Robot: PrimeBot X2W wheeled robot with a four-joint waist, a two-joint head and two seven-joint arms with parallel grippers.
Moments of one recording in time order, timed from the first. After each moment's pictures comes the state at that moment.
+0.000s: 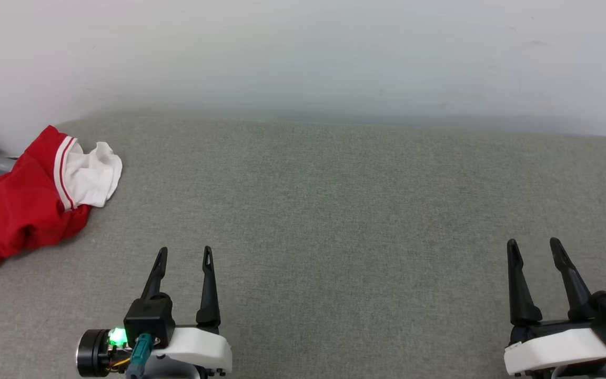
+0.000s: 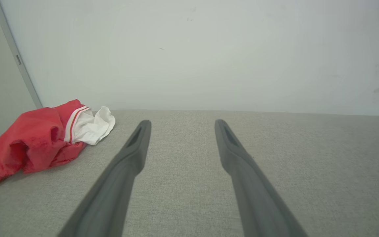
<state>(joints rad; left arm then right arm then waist) -0.03 0.05 -0.13 0.13 -0.07 0.13 -0.26 0.01 -0.05 -0.08 0.07 0.15 0.13 -0.26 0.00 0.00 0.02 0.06</state>
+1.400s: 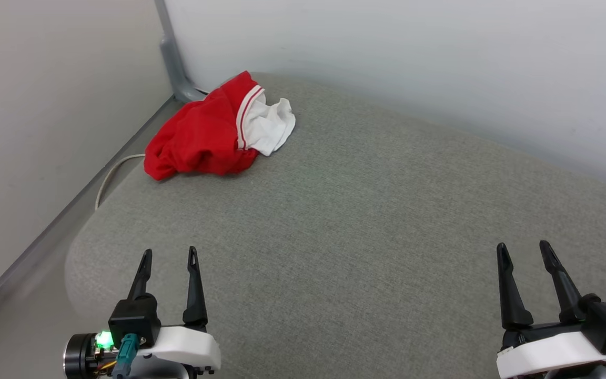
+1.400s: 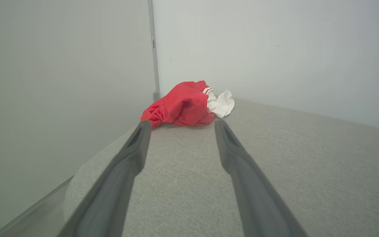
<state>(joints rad) -0.03 0.05 -0.09 0.13 -0.08 0.13 -0.26 0.02 -0.05 -0.05 0.06 0.14 0.13 -0.26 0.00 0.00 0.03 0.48</state>
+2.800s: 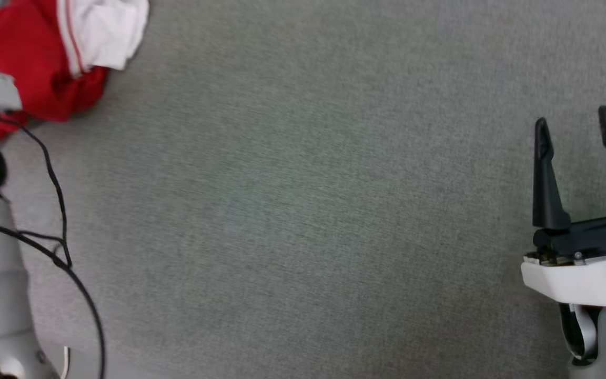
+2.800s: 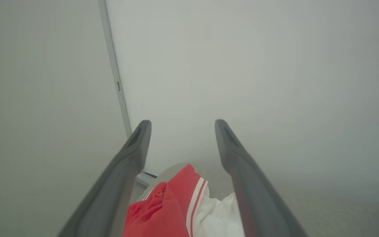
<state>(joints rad) -0.82 0.28 0.27 0.41 -0.24 -0.10 -0.22 -0.21 -0.05 -0.06 -0.19 -0.07 0.13 -0.26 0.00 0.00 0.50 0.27</state>
